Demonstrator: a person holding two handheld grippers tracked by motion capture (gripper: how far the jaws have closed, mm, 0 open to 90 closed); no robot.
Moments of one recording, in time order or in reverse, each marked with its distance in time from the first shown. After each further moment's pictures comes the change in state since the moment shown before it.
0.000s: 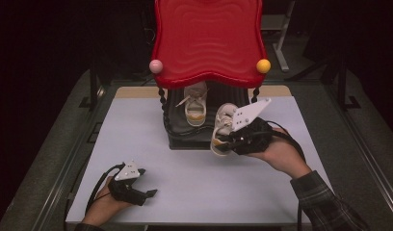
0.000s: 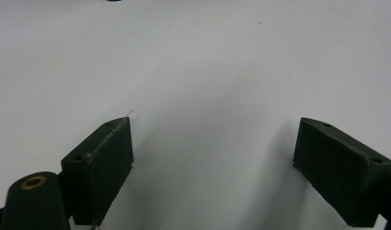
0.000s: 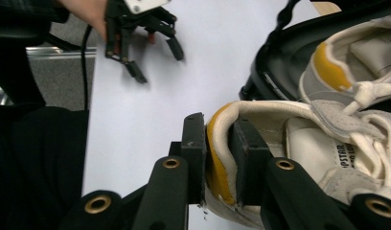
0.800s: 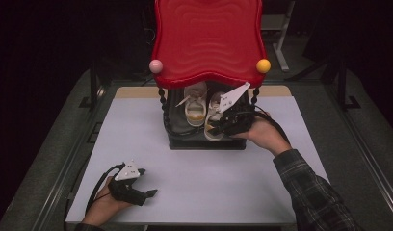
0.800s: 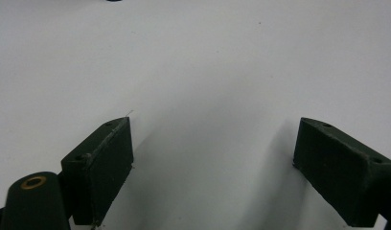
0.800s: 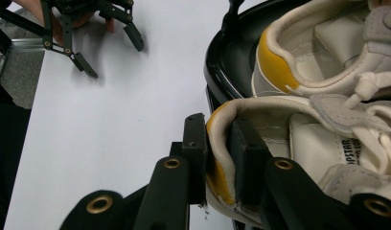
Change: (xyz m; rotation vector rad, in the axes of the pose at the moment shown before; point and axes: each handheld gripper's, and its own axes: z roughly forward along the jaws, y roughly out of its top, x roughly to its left) left arm 0.000 0.000 0.000 0.000 0.002 0.002; right arm -0.063 -0.001 0.044 0.042 0.023 0.018
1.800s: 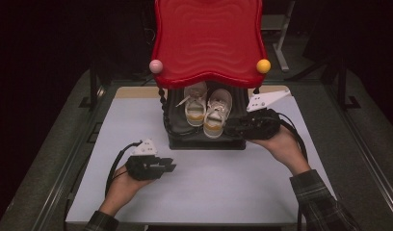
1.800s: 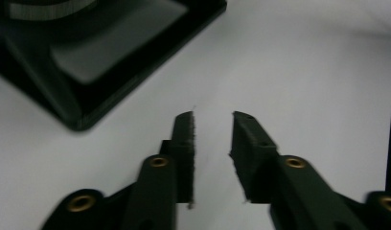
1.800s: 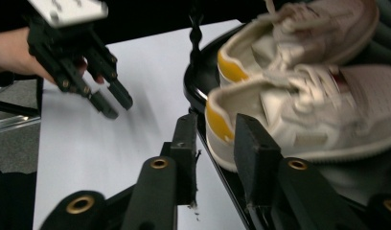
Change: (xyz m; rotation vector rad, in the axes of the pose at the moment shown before) left arm -0.010 0.106 0.005 -0.106 -0.123 -0.019; right arm 0.031 -0.035 -0.050 -0.213 -0.158 0.211
